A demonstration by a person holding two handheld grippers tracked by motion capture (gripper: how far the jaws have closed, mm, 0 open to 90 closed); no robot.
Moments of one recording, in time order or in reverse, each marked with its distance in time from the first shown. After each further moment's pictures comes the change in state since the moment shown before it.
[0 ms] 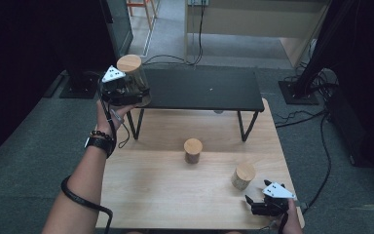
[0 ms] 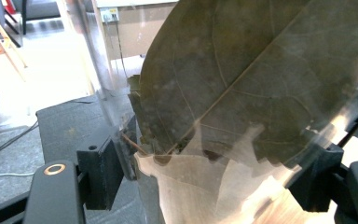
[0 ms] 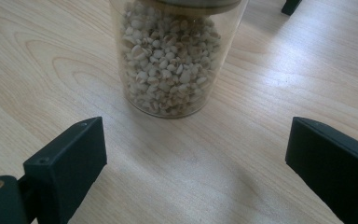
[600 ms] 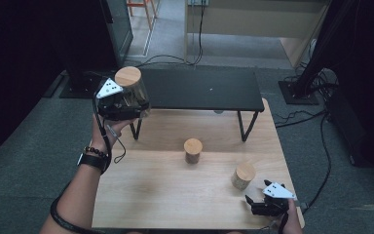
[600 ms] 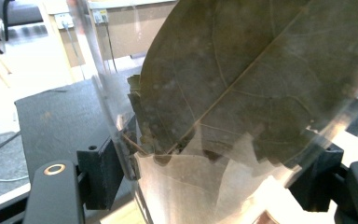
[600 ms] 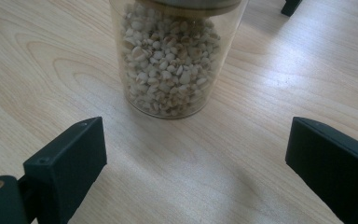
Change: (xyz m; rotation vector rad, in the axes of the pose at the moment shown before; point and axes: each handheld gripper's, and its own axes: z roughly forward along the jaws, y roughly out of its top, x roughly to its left) left arm -0.020 -0.012 -0.037 -0.004 -0.058 0.046; right arm 0.000 -0.001 0.000 -0.004 0.001 -0.001
